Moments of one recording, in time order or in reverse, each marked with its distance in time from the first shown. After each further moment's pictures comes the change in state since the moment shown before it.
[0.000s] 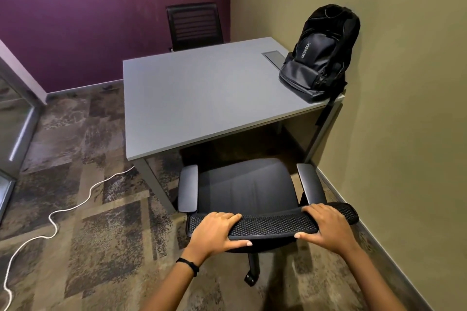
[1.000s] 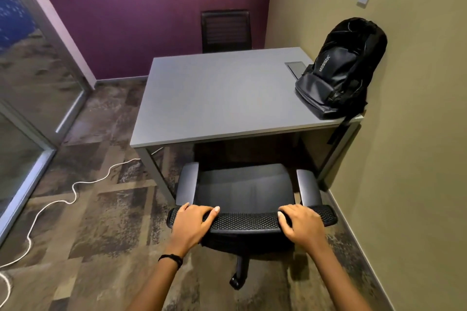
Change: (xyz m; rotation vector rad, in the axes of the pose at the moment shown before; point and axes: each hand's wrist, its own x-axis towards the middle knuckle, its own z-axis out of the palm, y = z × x) left_hand 0.051 0.067 0.018 -0.117 0.300 -0.559; right_hand 0.043 0.082 -0.006 0.077 0.136 -0.102
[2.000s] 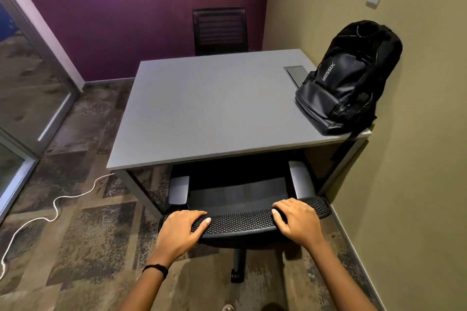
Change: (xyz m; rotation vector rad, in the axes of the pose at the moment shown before) left_hand 0.120 -0.020 0.011 0.033 0.011 0.092; right_hand 0.140 0.052 0.017 0.006 0.013 -0.138
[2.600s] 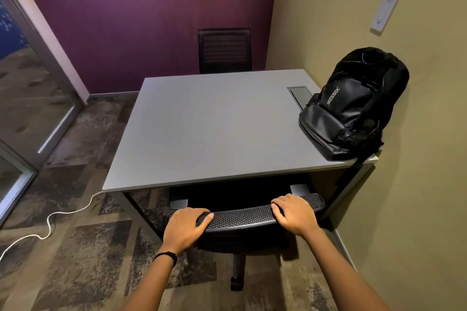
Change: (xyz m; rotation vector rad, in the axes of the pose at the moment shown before) left_hand 0.093 -0.008 -0.006 -0.038 0.057 -0.069; right_hand 0.108 0.044 0.007 -0.037 -0.174 -0.052
